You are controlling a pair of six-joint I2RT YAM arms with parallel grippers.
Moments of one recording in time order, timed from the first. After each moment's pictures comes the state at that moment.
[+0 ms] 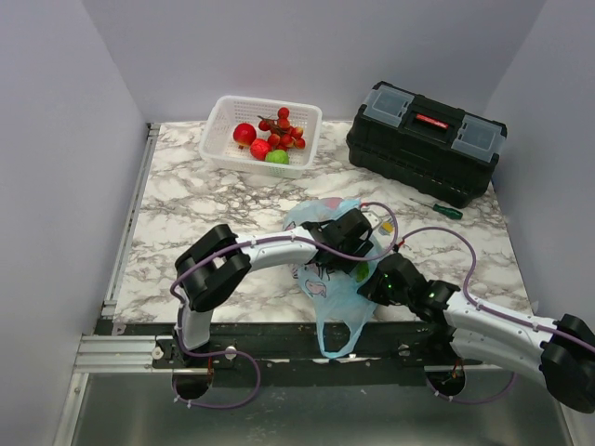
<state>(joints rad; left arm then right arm) -1.04 1.90 1.29 -0.30 -0.16 -0.14 0.81 0.90 0.26 -0.20 0.14 1.02</state>
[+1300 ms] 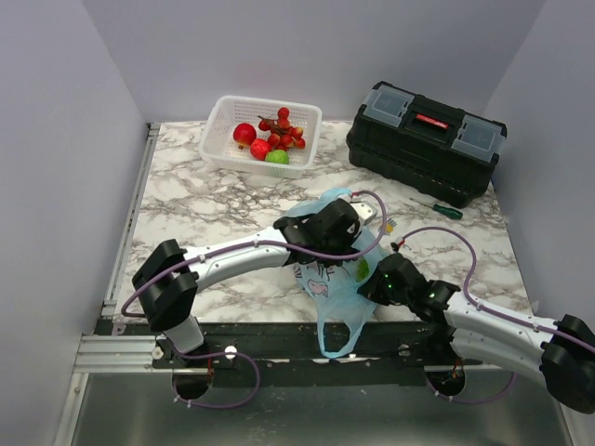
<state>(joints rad) -1.05 1.66 1.25 -0.40 -0.07 -0.19 0.81 0.90 0.26 -0.20 0.14 1.02</state>
